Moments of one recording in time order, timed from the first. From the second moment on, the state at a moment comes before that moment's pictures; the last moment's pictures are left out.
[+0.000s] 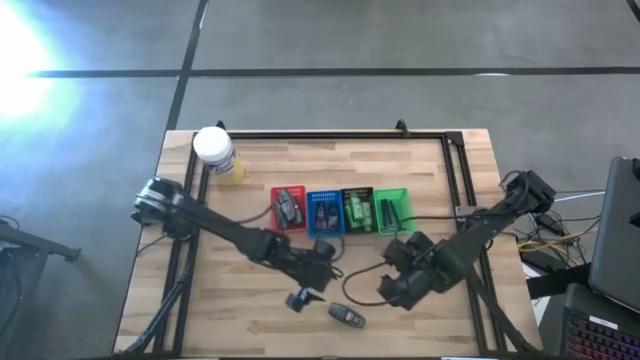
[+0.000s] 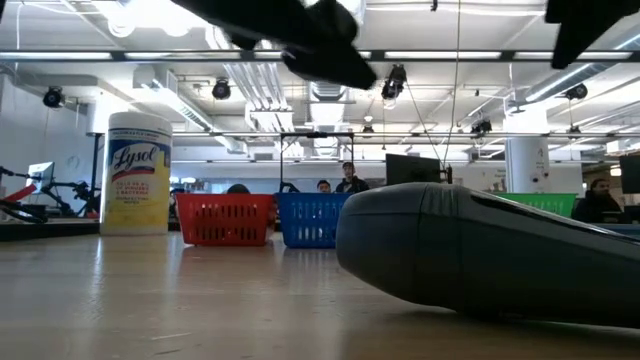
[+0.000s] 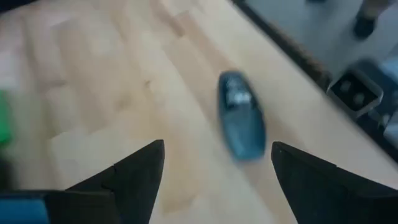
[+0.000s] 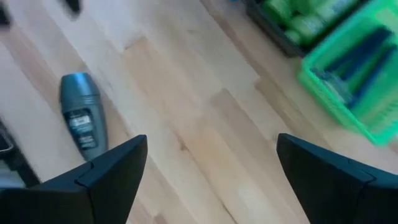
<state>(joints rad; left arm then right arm) -0.36 1.74 1.23 -0.17 0.08 0.15 0.62 1.59 1.37 -1.14 0.36 1.28</state>
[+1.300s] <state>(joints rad) -0.42 2.04 1.53 -0.51 -0.14 -0.26 0.77 1.57 1.32 -1.30 0.46 1.60</state>
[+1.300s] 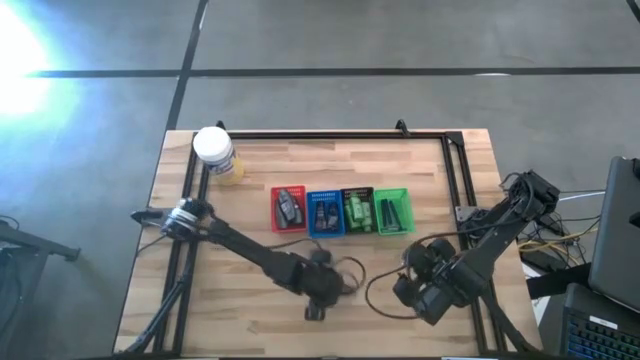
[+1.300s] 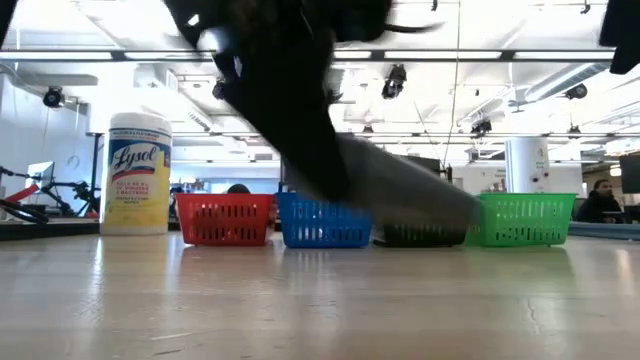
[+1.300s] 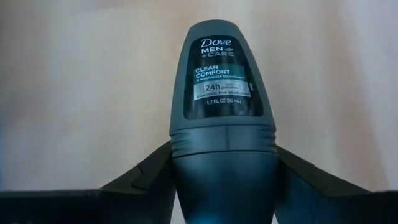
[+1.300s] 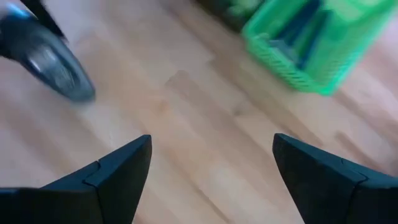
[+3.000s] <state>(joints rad) -0.17 1.41 0.94 -0.69 -0.56 -1.36 0.75 1.53 1.31 -1.44 0.63 1.83</state>
